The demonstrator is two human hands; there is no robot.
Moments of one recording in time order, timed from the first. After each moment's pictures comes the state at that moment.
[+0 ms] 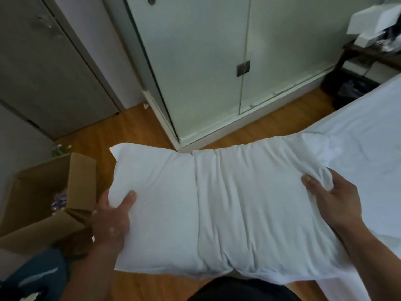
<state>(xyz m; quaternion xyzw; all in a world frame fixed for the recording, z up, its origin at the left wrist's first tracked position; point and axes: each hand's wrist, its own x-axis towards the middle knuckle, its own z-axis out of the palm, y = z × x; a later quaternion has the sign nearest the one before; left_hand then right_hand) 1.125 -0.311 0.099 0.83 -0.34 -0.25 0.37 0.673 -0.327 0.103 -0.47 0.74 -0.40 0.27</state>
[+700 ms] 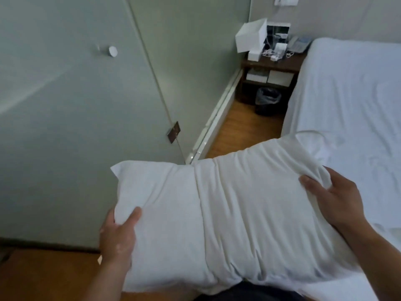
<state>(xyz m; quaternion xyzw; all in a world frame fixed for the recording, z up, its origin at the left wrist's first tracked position) 1.022 -0.988 0.075 0.70 -0.52 -0.38 0.32 0.633 -0.758 0.123 -0.24 0.86 -0.43 0.13</state>
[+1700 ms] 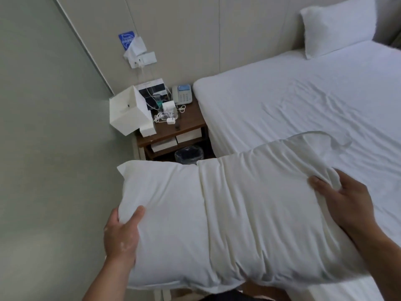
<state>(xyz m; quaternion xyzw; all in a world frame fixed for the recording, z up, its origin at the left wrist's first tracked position) 0.314 -1.504 0.075 0.41 -0.75 -0.49 0.17 0.208 -1.059 0.121 0.12 0.87 -0.47 -0.07</state>
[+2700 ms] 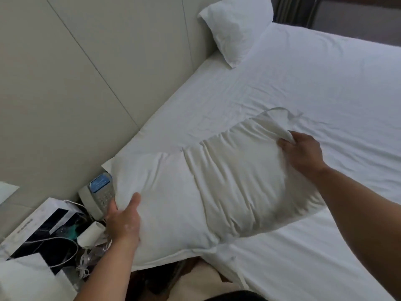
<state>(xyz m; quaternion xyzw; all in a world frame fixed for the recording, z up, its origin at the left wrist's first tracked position) -0.508 -1.471 0.039 0.27 -0.82 -0.51 0.00 -0.442 -1.028 0.070 0.33 0.87 -0.36 -0.08</state>
